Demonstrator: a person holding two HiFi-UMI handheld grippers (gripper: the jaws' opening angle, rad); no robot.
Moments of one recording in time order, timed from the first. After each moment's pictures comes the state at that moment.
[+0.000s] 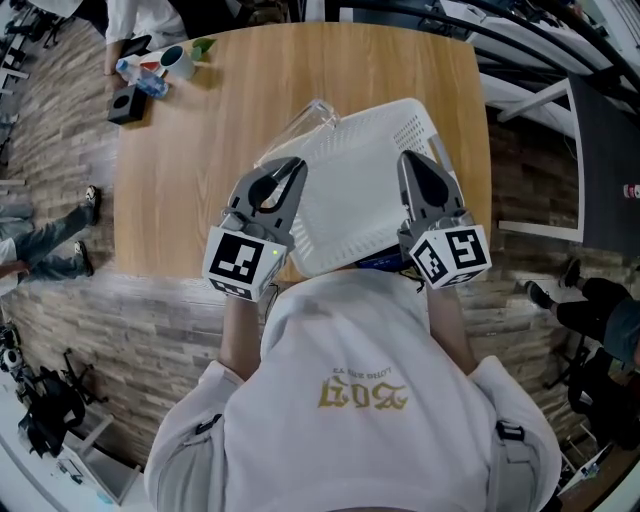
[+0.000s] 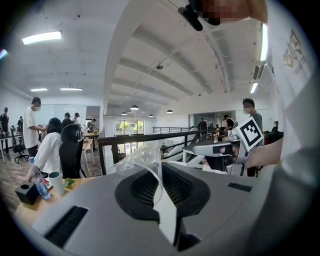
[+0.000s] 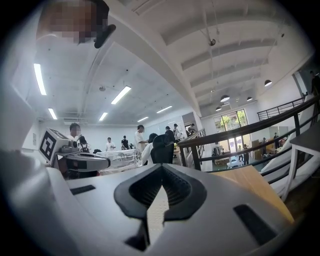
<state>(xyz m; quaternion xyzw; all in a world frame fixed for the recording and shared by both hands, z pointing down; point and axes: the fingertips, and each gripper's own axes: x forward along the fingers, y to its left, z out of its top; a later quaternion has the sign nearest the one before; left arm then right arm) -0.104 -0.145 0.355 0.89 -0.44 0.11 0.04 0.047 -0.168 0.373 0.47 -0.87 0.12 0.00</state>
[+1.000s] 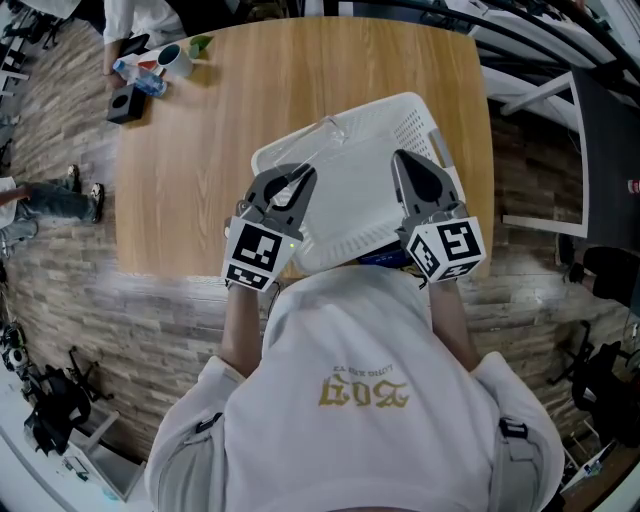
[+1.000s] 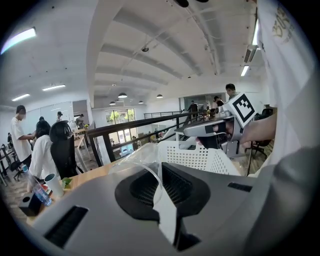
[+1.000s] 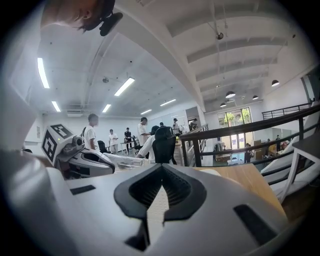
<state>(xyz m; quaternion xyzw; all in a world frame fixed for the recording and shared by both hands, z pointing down) -0.086 -0.140 0.408 0.90 -0.38 0.22 0.03 0.041 -0.167 0.397 0.45 -0.88 0.11 0.05</state>
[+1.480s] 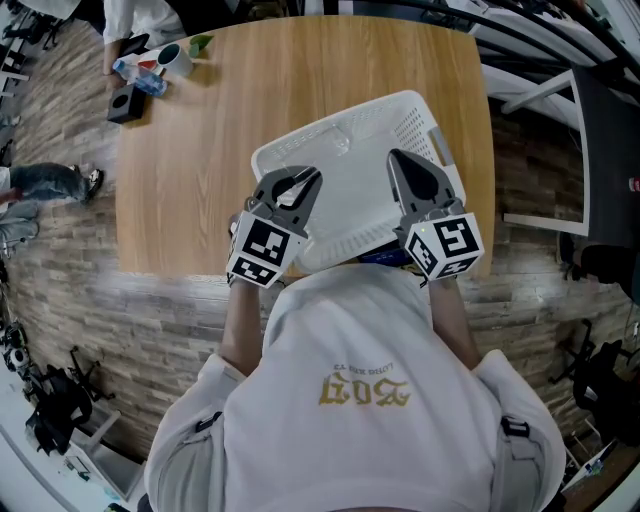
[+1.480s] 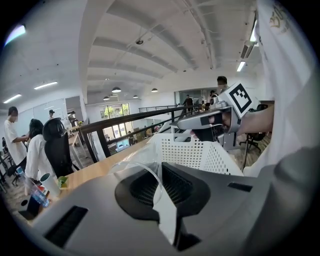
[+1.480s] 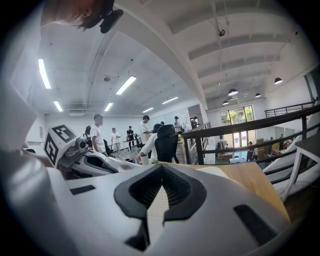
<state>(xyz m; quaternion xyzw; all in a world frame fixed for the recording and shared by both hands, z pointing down) -0.078 -0.135 0.429 0.90 -0.35 0.26 0.04 0.033 -0.166 0.402 0.44 -0.89 0.12 0.06</state>
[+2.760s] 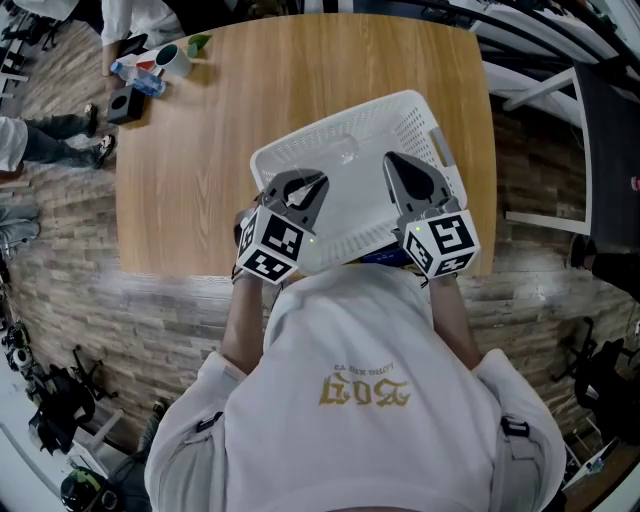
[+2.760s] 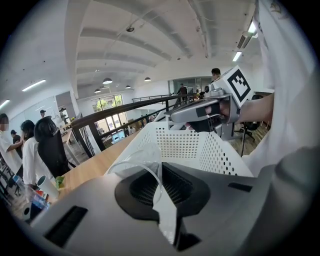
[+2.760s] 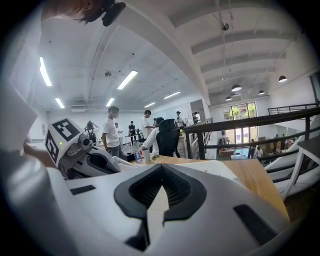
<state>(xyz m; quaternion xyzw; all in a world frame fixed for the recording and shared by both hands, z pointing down) -0.067 -0.133 0.459 0.89 -0.32 0.33 0.04 0.029 -0.167 0.421 0.43 -0.89 0.13 0.09</state>
